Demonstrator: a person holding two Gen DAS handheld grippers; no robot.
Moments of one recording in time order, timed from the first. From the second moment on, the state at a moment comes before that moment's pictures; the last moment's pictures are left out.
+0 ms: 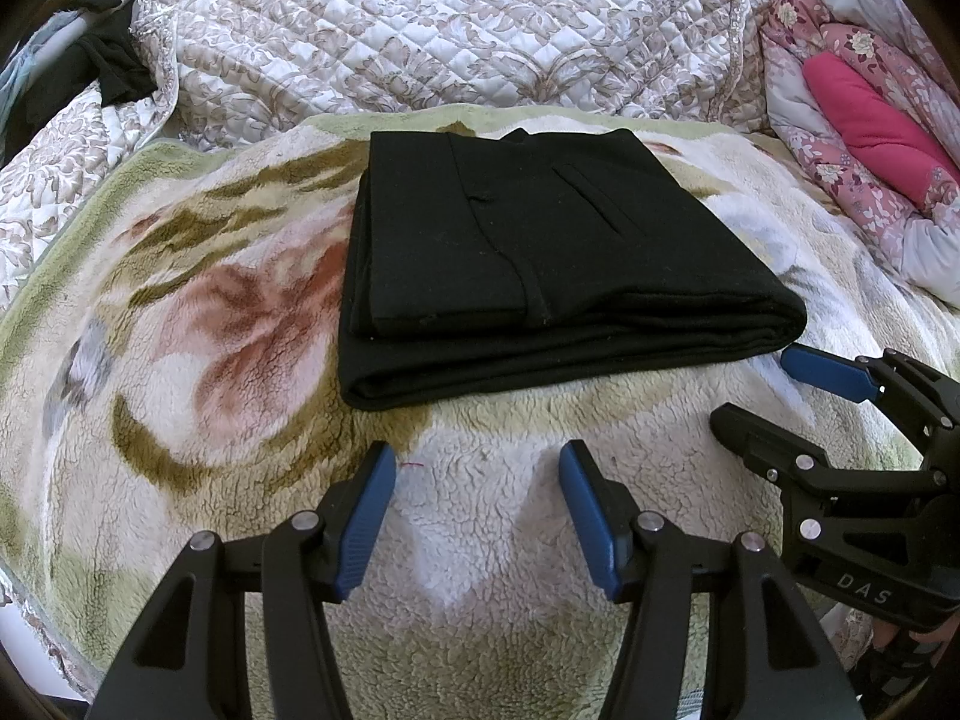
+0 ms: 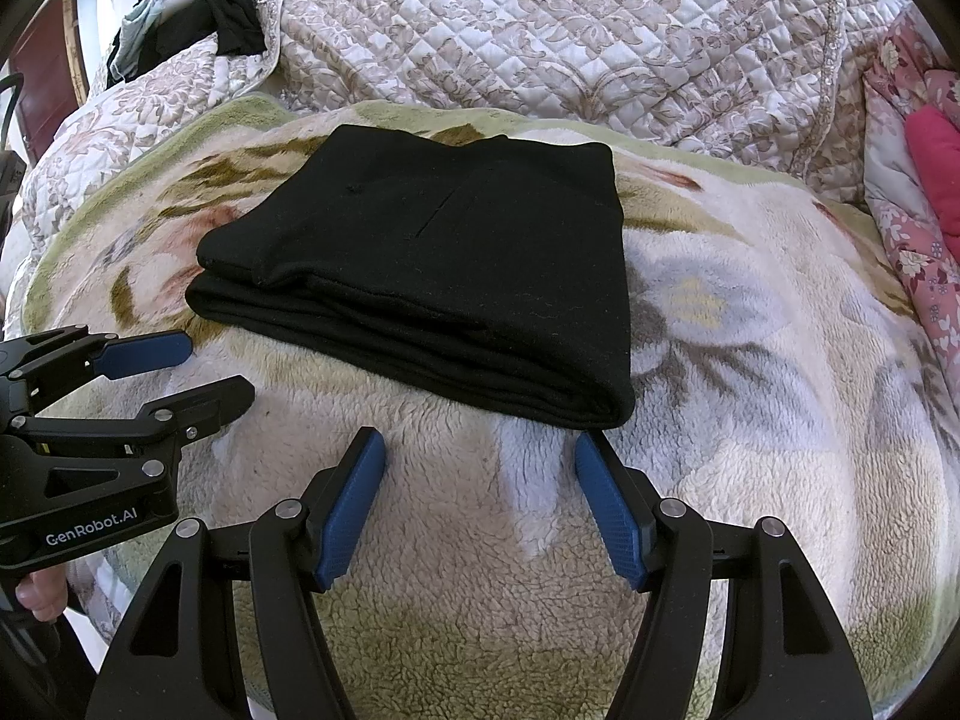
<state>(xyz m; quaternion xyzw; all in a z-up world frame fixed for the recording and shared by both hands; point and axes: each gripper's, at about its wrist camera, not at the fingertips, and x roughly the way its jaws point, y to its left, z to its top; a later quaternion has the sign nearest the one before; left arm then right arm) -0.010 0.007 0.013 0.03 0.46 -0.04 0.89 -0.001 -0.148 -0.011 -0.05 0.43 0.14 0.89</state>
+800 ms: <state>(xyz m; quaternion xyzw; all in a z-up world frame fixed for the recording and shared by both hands) -0.009 0.008 0.013 0.03 0.46 -0.04 0.89 -0.001 -0.147 -0.011 -0.05 0.43 0.15 0.89</state>
